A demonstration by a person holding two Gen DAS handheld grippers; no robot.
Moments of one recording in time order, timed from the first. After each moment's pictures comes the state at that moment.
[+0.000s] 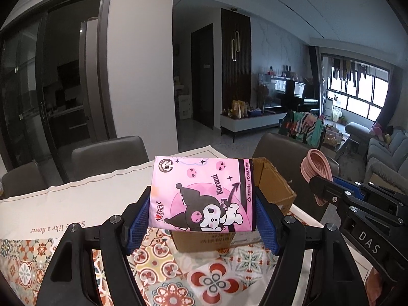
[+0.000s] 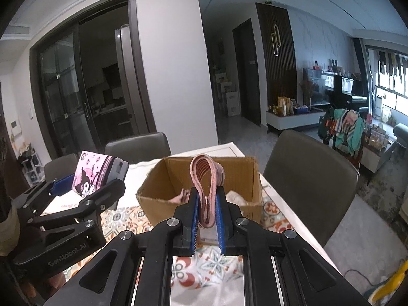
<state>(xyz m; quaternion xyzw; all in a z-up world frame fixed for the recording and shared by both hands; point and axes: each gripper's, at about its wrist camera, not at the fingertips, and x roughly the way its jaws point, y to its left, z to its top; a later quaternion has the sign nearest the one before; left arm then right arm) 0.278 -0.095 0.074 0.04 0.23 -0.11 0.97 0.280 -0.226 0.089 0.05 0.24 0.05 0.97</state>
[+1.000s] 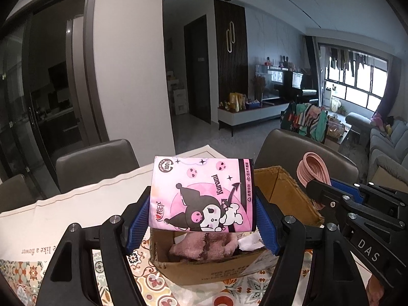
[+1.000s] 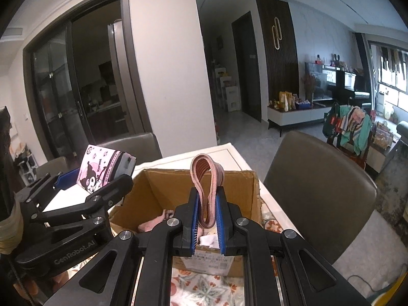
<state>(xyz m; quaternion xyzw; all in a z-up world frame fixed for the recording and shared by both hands) 0.364 -0.121 0.053 0.06 0.25 -0.11 0.96 0.366 -0.242 0.073 0.06 0.26 0.05 0.96</state>
